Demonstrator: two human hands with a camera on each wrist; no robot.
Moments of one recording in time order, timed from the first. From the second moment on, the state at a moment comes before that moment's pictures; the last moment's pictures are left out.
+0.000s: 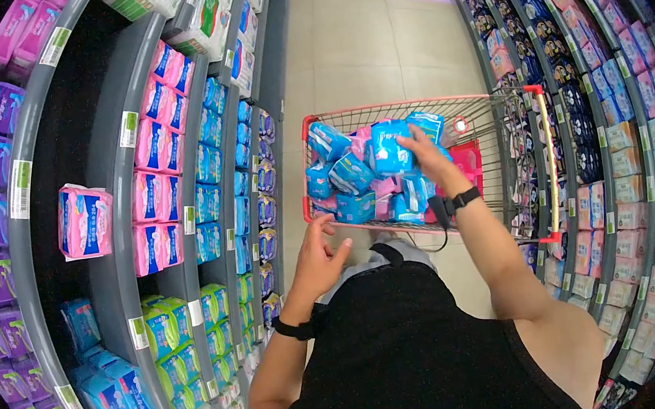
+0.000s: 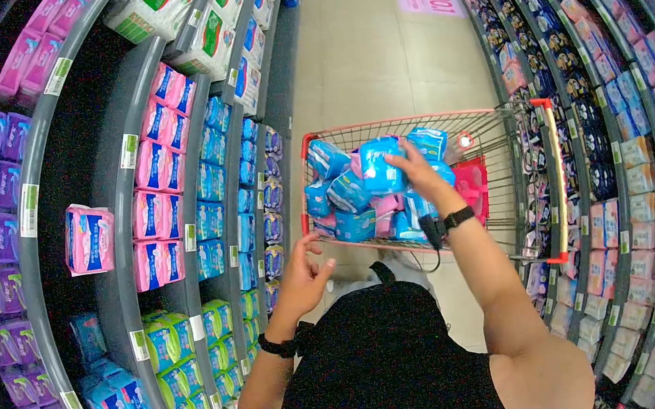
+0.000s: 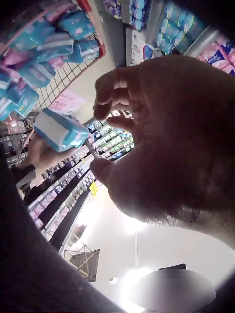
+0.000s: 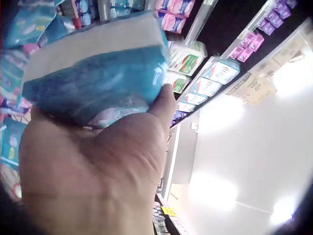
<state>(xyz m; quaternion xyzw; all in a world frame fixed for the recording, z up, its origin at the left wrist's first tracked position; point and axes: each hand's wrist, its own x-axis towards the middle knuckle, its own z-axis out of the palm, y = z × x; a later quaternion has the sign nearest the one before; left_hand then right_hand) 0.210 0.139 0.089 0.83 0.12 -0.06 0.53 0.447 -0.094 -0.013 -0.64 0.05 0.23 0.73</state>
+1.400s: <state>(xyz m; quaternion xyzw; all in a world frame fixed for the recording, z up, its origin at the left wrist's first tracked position) 0.042 0.502 0.256 0.69 0.66 0.25 -0.13 0.488 -0.068 -0.241 -0.90 -0.15 0.23 0.33</state>
